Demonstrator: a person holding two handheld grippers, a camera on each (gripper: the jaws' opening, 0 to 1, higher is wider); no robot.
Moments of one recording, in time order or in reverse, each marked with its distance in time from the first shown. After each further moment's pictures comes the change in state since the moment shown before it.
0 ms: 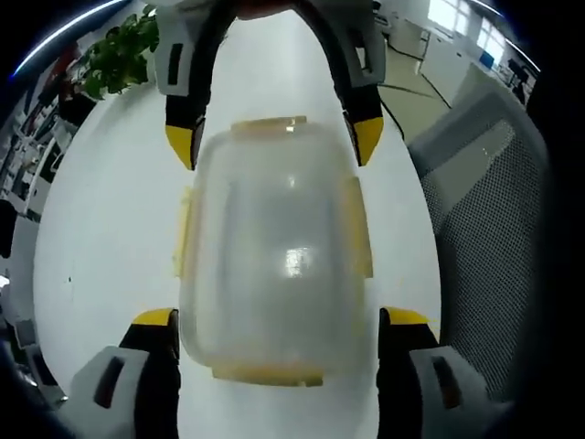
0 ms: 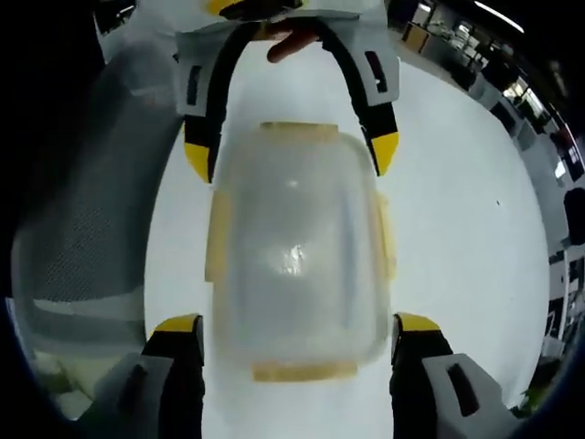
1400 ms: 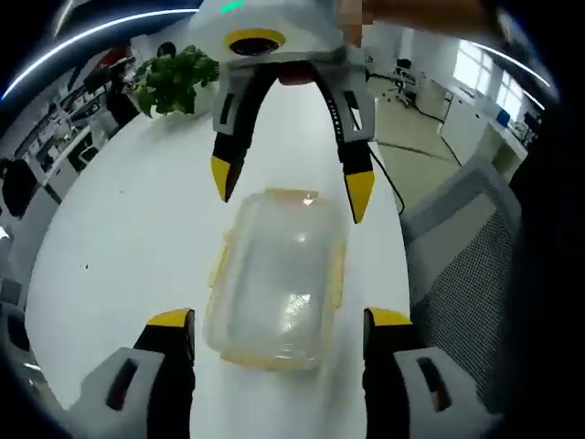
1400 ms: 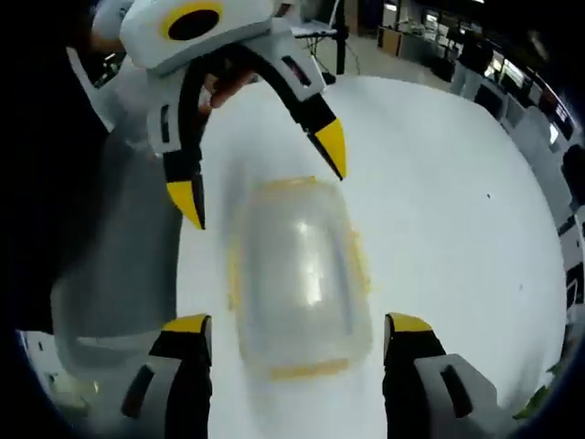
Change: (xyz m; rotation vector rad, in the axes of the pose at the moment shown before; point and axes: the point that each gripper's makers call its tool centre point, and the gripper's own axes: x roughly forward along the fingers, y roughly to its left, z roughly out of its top) left arm -0.055 -0.004 0.029 -0.087 -0.252 0.037; right arm -0.038 -0.007 0.026 0.087 -0.137 0.044
